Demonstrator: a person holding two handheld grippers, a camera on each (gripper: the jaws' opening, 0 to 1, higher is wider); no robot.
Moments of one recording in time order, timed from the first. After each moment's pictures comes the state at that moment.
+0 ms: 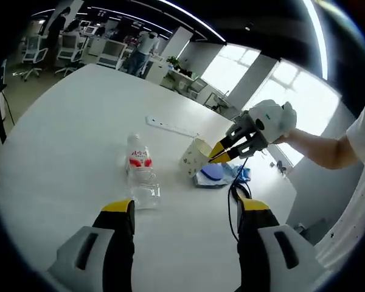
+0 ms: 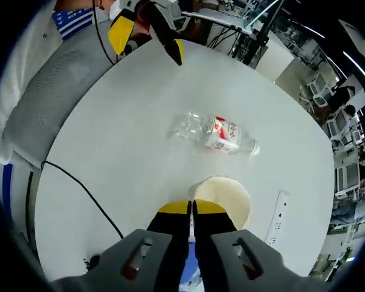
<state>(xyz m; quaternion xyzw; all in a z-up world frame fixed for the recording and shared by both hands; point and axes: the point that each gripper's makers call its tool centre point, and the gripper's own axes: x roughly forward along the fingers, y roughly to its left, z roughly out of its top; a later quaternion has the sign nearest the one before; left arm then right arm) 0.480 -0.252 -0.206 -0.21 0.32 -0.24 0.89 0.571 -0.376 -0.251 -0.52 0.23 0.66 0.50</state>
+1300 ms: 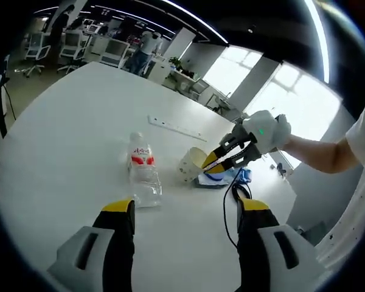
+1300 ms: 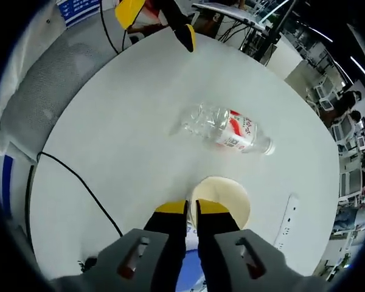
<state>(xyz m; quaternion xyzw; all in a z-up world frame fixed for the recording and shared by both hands) 0.476 -0.249 -0.212 -0.22 0.32 -0.24 0.89 0.562 -0.373 -0.276 -0.52 0.24 0.66 0.49</state>
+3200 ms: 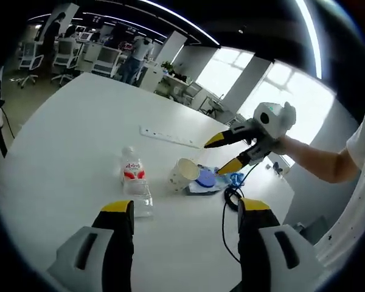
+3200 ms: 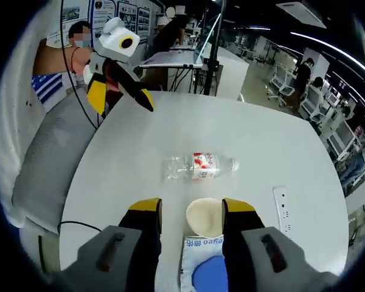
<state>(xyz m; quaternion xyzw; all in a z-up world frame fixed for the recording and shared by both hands) 0.476 -0.256 -0.171 -0.21 0.30 -0.26 0.89 0.557 -0.365 -0.182 -0.32 0.24 0.64 0.65</state>
